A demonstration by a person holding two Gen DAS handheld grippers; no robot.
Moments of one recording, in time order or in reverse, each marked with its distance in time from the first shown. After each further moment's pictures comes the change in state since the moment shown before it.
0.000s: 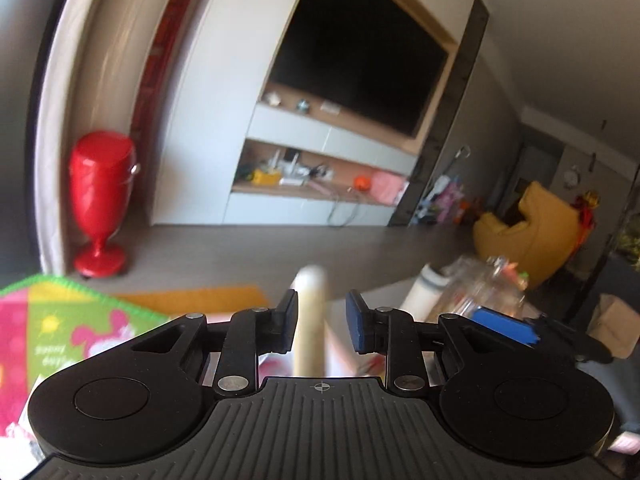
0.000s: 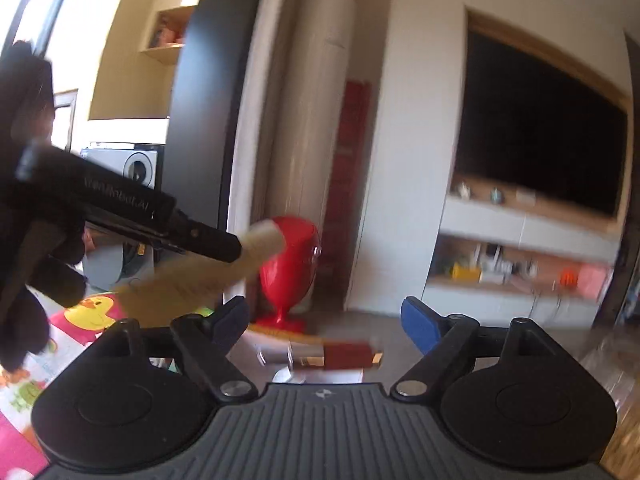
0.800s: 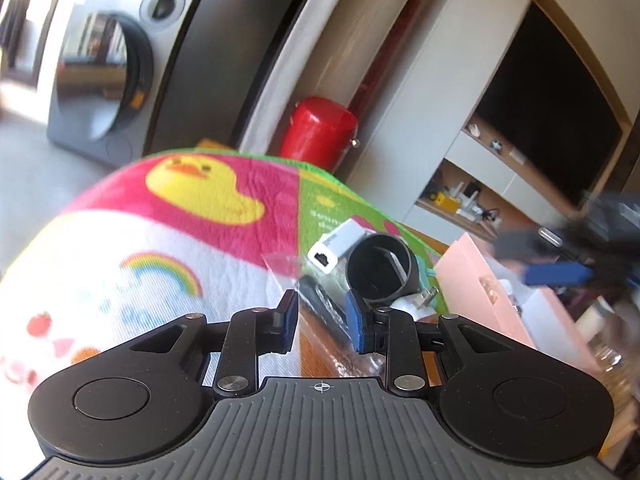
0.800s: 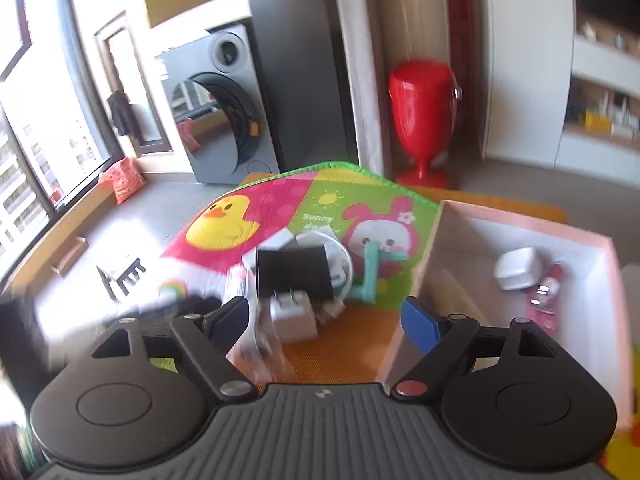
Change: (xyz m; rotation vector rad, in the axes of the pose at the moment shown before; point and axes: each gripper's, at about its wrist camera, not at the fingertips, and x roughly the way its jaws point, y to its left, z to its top) left arm -0.093 0.165 -0.143 -0.385 -0.106 0.421; right arm 0.144 0.144 -0.006 0.127 0.517 0.335
